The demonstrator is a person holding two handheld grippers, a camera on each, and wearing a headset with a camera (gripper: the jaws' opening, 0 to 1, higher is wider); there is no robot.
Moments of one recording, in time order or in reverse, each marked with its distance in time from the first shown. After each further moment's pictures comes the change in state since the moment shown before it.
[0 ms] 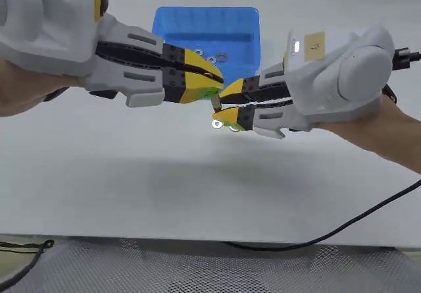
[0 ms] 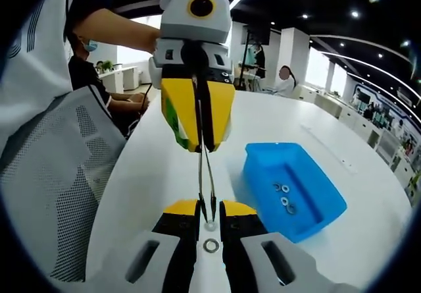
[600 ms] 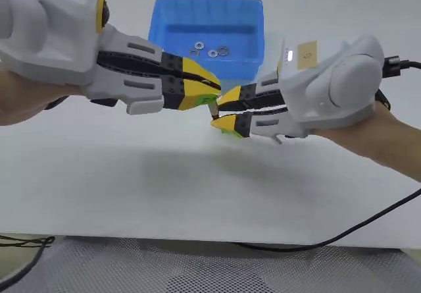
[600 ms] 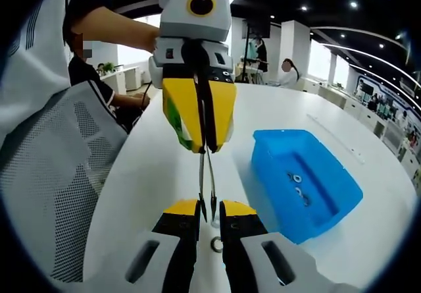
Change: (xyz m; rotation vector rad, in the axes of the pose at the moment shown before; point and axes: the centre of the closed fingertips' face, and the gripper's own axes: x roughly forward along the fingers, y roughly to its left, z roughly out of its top) left arm 0.003 0.004 -0.021 -0.046 0.007 -0.001; right arm 0.014 0.006 -0.015 0.041 0.020 0.034
